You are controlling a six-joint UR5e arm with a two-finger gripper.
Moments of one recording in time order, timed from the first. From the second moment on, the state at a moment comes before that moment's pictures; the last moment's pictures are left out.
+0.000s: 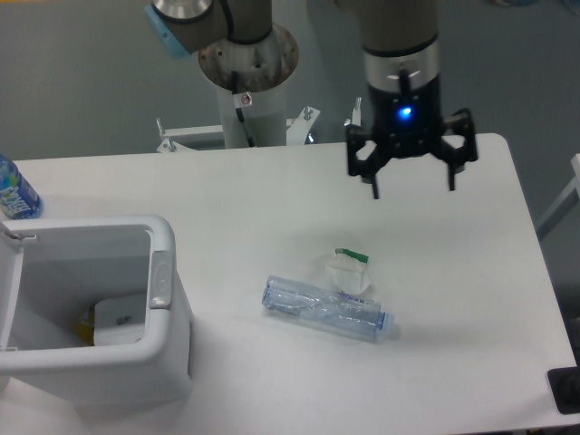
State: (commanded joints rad) arm 2.63 -1.70 -1.47 -1.16 1.57 0.65
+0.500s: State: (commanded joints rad) arm 2.63 -1.71 -1.57 -1.09 1.58 0.65
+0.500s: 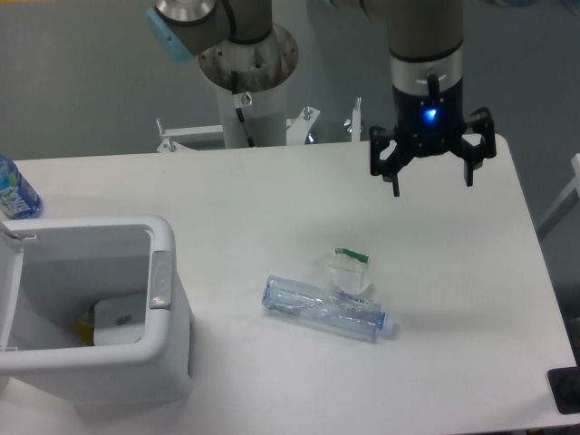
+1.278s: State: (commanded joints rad) arm 2.49 -1.80 -1.85 -0.93 1.60 0.59
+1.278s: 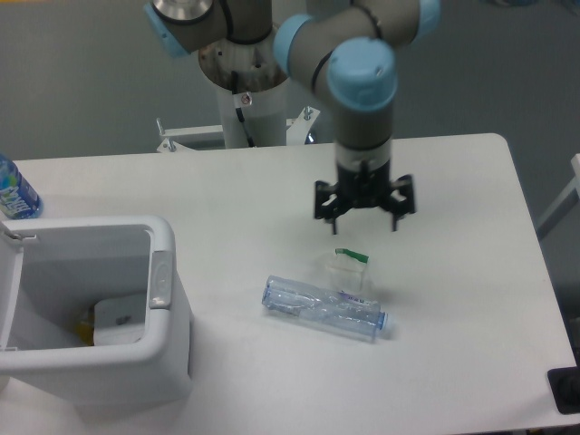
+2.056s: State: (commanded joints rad) arm 2.45 -1.97 -1.87 -0.84 1.69 0.60
